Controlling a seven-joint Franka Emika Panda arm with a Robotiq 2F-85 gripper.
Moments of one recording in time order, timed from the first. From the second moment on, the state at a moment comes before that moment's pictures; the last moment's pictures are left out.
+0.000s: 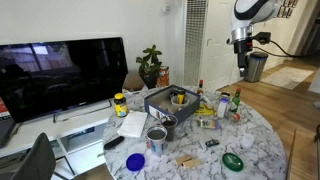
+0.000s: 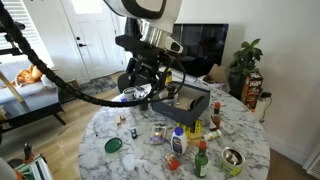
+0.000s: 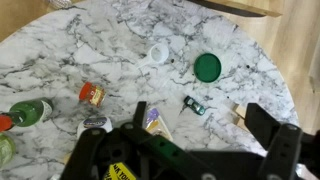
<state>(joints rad) -0.03 -0.10 -0.25 -2.18 0.09 1.72 -0.45</state>
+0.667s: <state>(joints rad) 0.00 0.00 -0.10 -2.17 0.10 1.77 -0.47</state>
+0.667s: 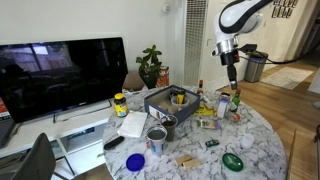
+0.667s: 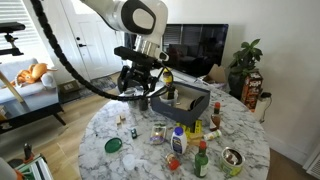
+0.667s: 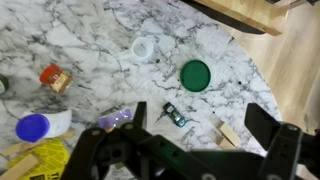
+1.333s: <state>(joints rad) 0.05 0.19 0.07 -2.15 0.10 1.91 -0.48</state>
